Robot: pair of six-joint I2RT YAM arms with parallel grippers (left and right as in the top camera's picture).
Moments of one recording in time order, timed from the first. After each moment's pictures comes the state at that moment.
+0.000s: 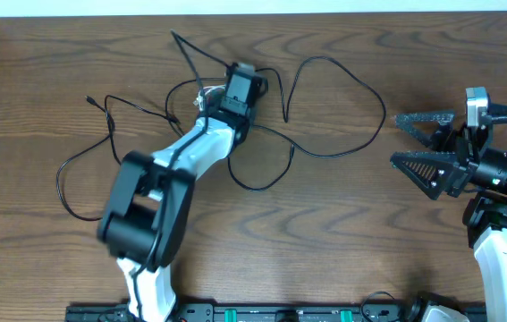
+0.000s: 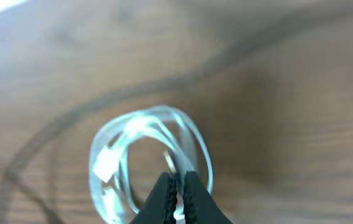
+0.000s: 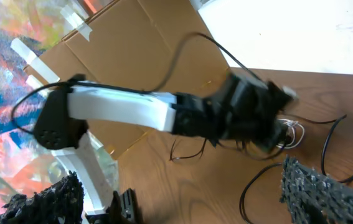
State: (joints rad) left arm -0.41 1.97 1.25 -0.14 -0.40 -0.06; right arm -0.31 1.12 0.62 1.20 -1.54 1.26
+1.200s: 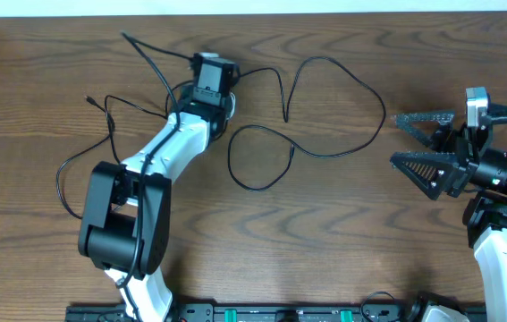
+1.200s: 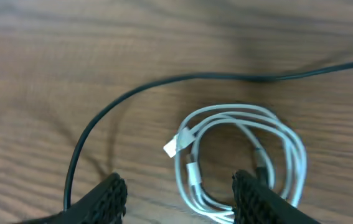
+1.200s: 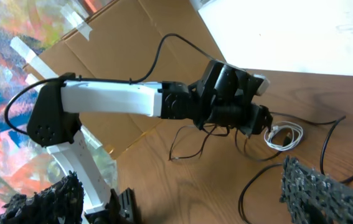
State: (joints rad) left arm -0.29 1.91 1.25 -0.25 -0.40 -0.23; right arm -0.31 1.12 0.62 1.20 -1.54 1.25
